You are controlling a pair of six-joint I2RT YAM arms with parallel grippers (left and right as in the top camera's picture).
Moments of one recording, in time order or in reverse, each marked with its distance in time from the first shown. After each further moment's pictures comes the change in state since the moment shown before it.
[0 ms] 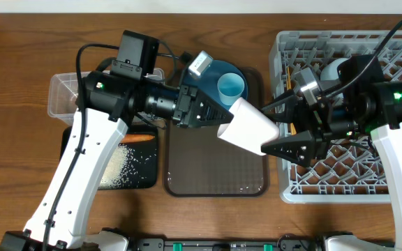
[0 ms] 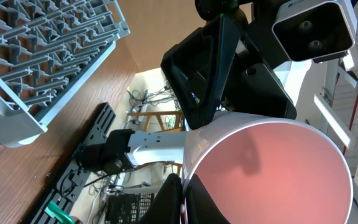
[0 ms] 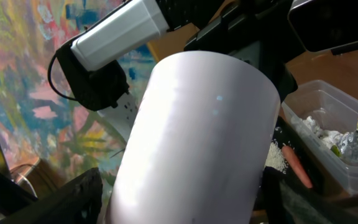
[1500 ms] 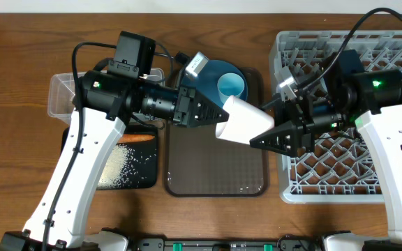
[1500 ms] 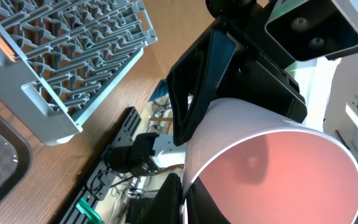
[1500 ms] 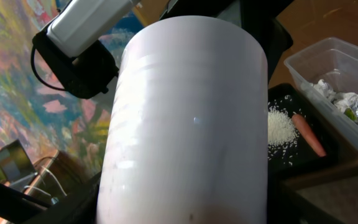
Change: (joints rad) left arm 0.014 0.000 0.000 -0.048 -0.101 0.071; right arm 0.048 0.079 -0.001 0.023 0.081 0.069
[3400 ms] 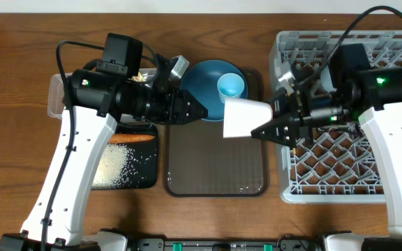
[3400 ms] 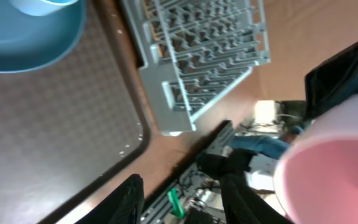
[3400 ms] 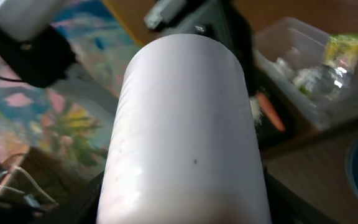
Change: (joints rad) left arm 0.072 0.000 0.000 -0.103 -0.443 0.052; right arm -0.037 0.013 -0.003 0.143 0.147 0.140
